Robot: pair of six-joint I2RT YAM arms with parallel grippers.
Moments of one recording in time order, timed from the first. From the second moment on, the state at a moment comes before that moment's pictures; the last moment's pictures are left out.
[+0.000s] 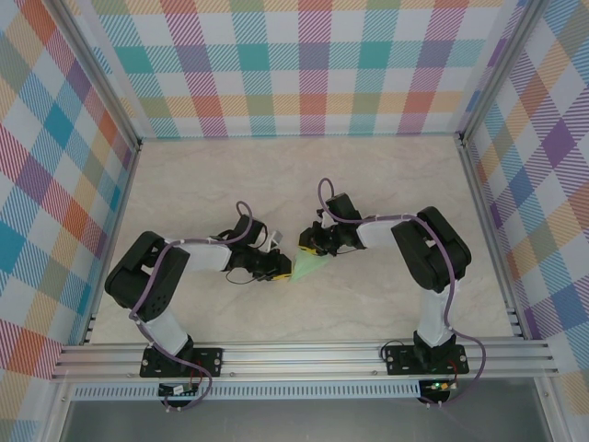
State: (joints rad) left arm -0.53 1.69 0.72 -0.07 0.68 -0.70; right arm 0.56 1.94 0.98 0.03 -0.62 0.89
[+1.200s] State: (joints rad) left arm -0.58 1.68 0.81 -0.29 0.52 -0.62; right arm 0.56 1.94 0.98 0.04 -0.62 0.89
